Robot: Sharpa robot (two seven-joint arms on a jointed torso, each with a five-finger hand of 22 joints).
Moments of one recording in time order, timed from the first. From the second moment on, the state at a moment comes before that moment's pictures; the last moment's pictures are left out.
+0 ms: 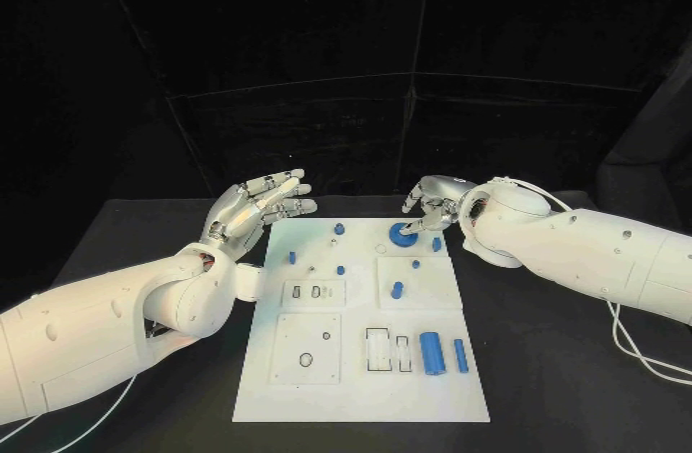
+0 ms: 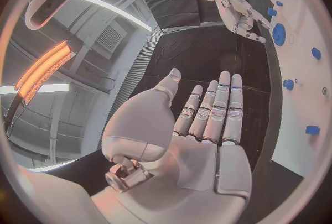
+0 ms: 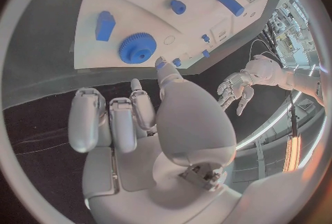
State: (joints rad) left arm 1.17 -0.84 -0.04 1.53 -0.01 -0.25 0.65; left_hand 1.17 0.12 0.08 -0.05 0.07 0.72 0.19 0.07 0.06 0.81 0.23 0.11 0.06 0.90 0.18 0.22 0.08 0.16 0.72 0.29 0.28 0.13; right arm 1.28 -0.68 0.00 1.27 -1.45 -0.16 -0.24; right_hand 1.30 -0.07 0.01 0.11 0.22 0.83 0.17 0.14 0.07 1.39 0.08 1.36 1.31 1.47 -0.01 1.50 1.31 0.07 1.45 0.10 1.41 1.25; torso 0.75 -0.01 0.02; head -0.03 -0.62
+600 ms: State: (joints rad) left arm 1.17 -0.84 -0.04 1.52 -0.01 -0.25 0.65; left_hand 1.17 0.12 0.08 -0.05 0.07 0.72 0.19 0.07 0.06 0.81 0.23 0.11 0.06 0.90 0.18 0.22 0.08 0.16 0.72 0.29 0.28 0.13; right arm 1.27 -0.65 0.00 1.22 -1.48 -0.10 -0.25; right_hand 1.32 -0.06 0.01 0.11 0.22 0.83 0.17 0.15 0.07 1.39 0.08 1.37 1.31 1.47 -0.01 1.50 1.31 0.07 1.45 0.10 1.41 1.26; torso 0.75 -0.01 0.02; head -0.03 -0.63
